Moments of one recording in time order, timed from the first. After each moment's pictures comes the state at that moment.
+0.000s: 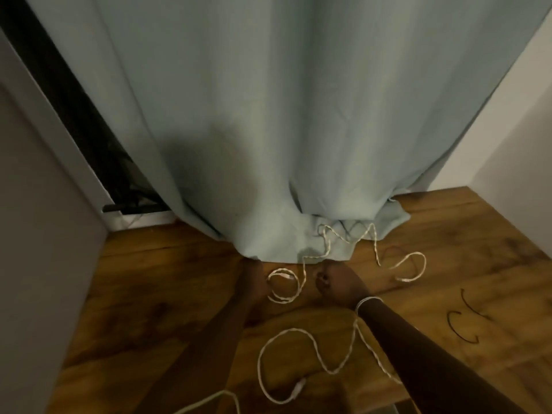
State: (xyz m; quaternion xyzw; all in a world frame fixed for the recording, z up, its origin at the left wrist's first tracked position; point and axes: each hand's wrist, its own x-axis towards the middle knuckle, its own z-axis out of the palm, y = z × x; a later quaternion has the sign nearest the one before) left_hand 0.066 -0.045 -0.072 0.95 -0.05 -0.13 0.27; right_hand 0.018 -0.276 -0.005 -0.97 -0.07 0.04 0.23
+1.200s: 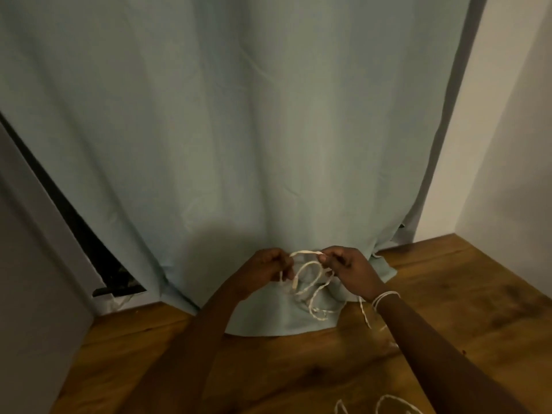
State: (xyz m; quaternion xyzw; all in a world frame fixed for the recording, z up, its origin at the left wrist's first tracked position) left_hand 0.124 -0.130 0.137 0.75 -0.23 -0.17 0.59; right_hand 0.086 -0.369 0.116 -0.83 -0.10 -0.13 0.53
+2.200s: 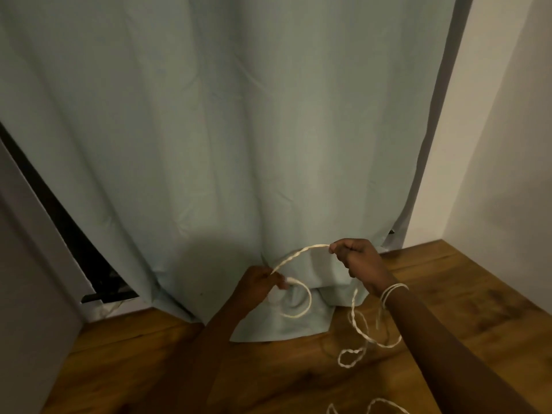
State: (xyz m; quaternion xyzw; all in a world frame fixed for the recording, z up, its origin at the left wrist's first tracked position) left_hand 0.120 -0.136 0.103 0.79 -0.18 -0.05 0.58; right_hand 0.075 -0.388 0.156 -0.78 0.05 -0.14 0.61
